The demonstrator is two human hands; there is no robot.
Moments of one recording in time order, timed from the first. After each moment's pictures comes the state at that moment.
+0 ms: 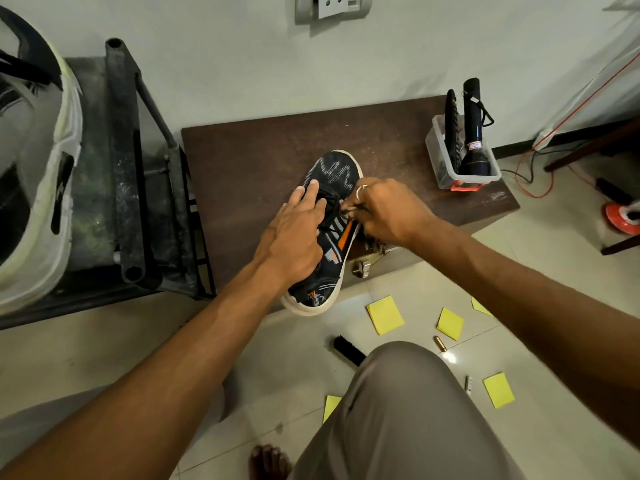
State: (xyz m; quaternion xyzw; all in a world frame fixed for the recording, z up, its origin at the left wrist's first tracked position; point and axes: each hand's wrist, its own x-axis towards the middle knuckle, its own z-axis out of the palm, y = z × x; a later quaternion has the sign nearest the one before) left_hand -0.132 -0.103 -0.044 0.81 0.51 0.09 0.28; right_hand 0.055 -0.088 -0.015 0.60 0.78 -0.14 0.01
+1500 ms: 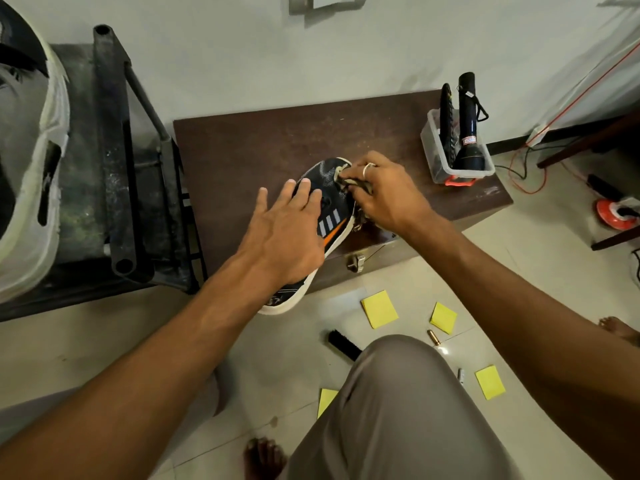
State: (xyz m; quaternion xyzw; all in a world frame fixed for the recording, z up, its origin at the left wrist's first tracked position) left_hand -0.137 -0.110 -0.028 0.86 0.49 -0.01 0.15; right_hand 0.065 -0.086 -0.021 0.63 0.75 -0.14 -0.12
